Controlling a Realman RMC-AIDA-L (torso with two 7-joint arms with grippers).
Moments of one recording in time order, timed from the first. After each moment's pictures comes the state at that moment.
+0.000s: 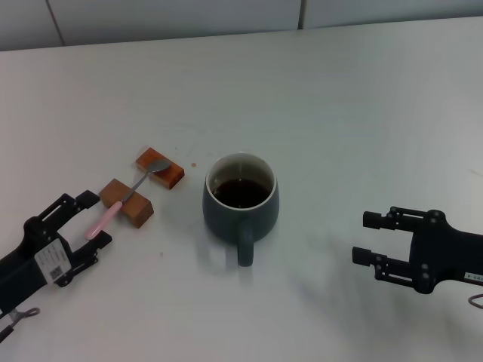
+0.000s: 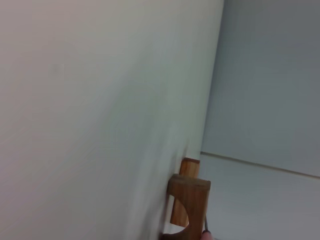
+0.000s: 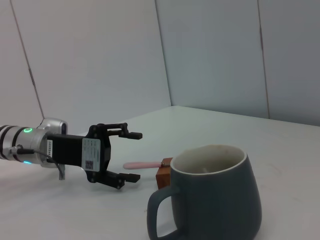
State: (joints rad) left arm -0.23 -2.07 0.47 0.24 1.79 1.46 -2.34; right arm 0.37 2.07 -0.38 -0.45 -2.21 -1.69 0.91
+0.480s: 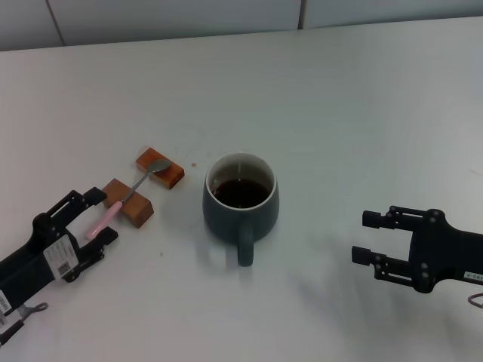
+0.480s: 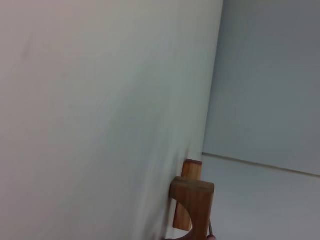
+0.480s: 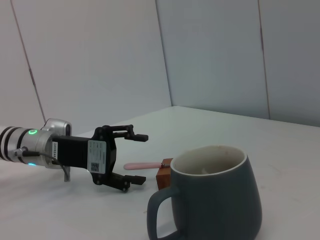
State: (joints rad) left arm -0.26 -2.07 0.46 0.20 1.79 1.43 -2.31; right arm 0.37 2.07 -0.38 -0.45 -2.21 -1.69 0.91
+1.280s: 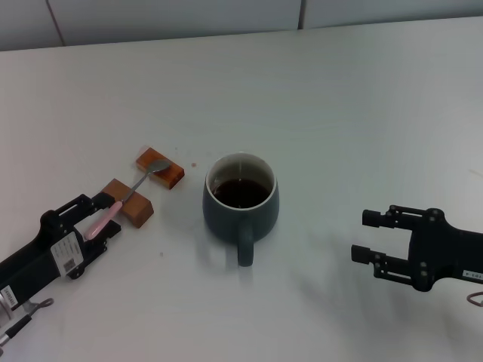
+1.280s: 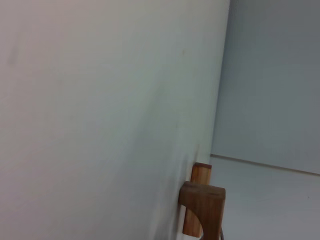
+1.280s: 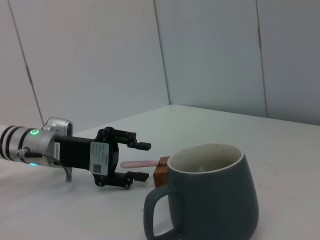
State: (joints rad) left arm -0.28 -2.07 0.47 0.18 1.79 1.38 -2.29; right arm 0.37 2.07 -0.38 -0.45 -2.21 -1.68 0.91
